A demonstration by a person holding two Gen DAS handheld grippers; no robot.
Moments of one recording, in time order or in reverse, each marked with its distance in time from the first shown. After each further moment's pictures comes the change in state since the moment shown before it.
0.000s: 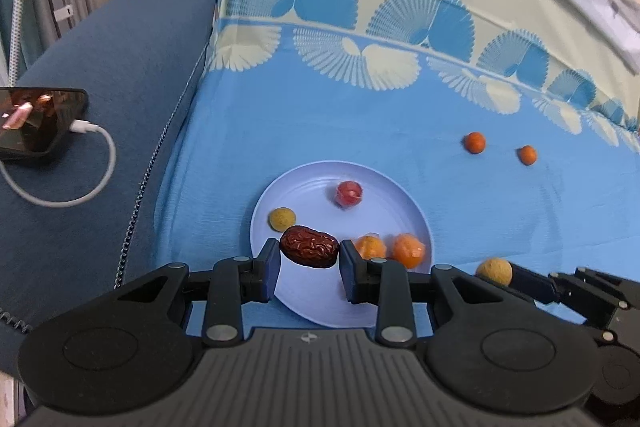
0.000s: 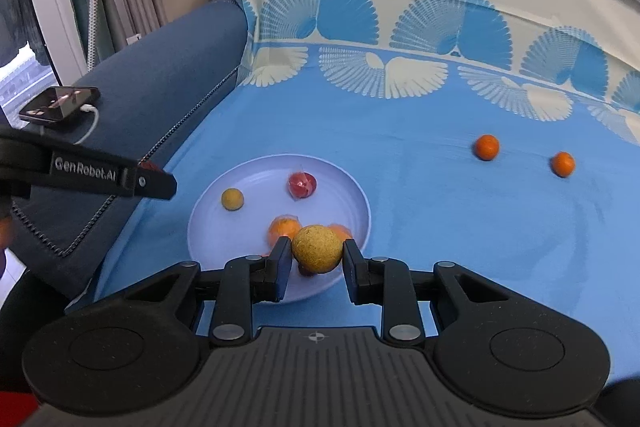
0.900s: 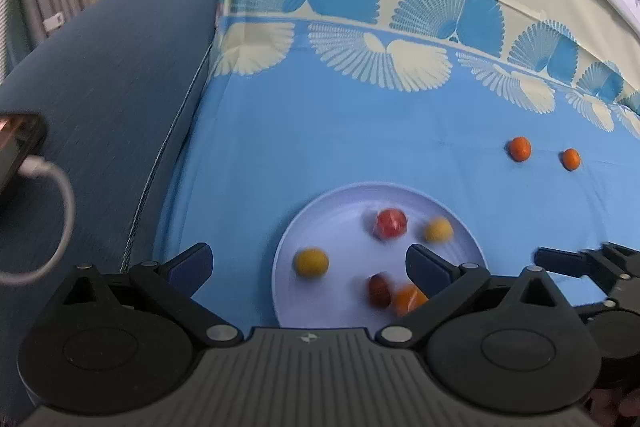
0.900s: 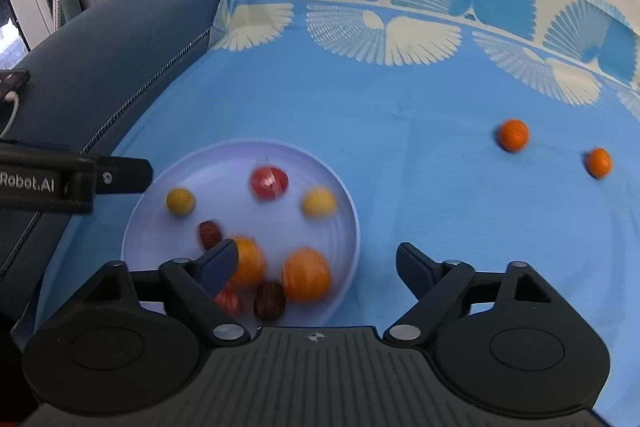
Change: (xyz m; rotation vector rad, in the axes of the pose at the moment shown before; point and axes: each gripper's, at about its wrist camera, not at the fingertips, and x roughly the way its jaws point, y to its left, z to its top) left arm 0.062 0.014 0.024 0.023 -0.003 0.056; right arm 0.084 -0.021 0.020 -0.001 0.126 -0.018
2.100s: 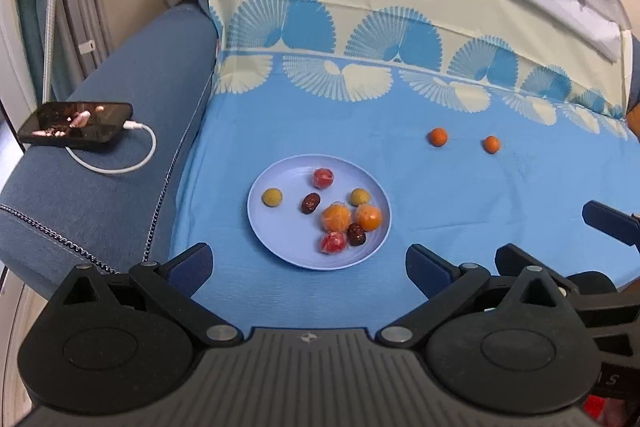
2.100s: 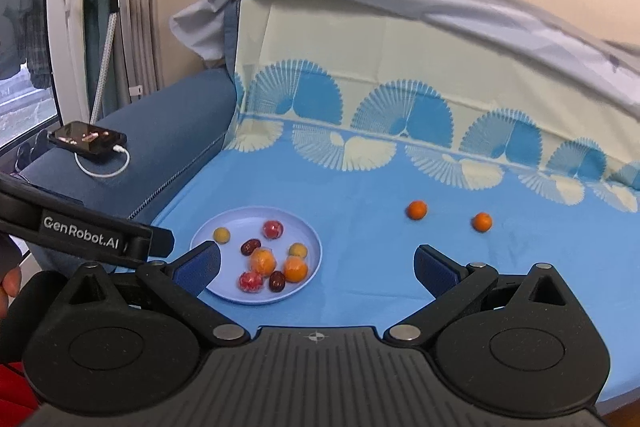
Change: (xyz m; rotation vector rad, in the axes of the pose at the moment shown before) left arm -0.179 -0.049 -0.079 0.023 -0.101 -0.016; right arm -0.221 0.031 -0.083 -0.062 -0.365 -0.118
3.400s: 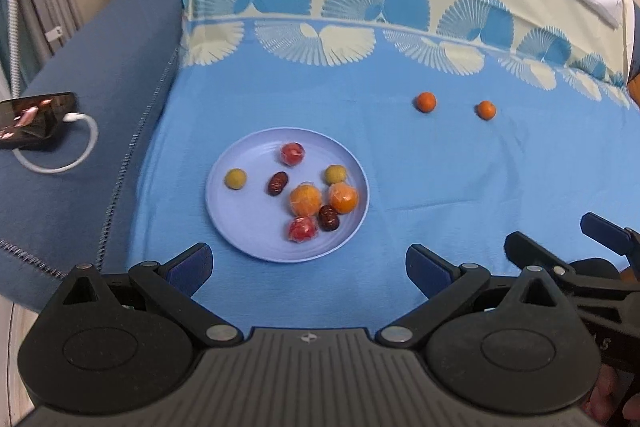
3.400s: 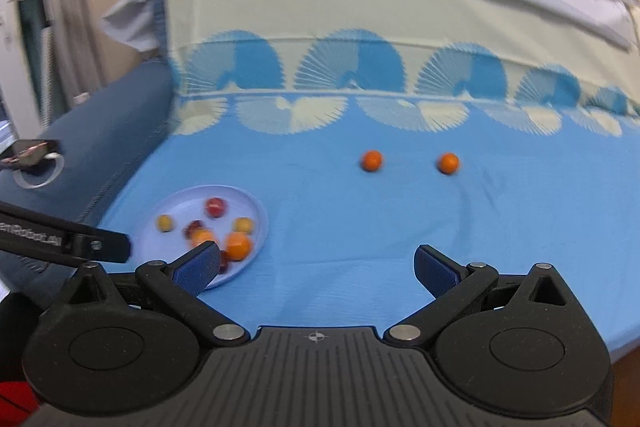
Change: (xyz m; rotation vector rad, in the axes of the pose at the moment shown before) left arm 0.063 -0.040 0.018 0.049 0.136 -0.018; right arm 0.050 -0.069 -0.029 0.194 0.098 -0.083
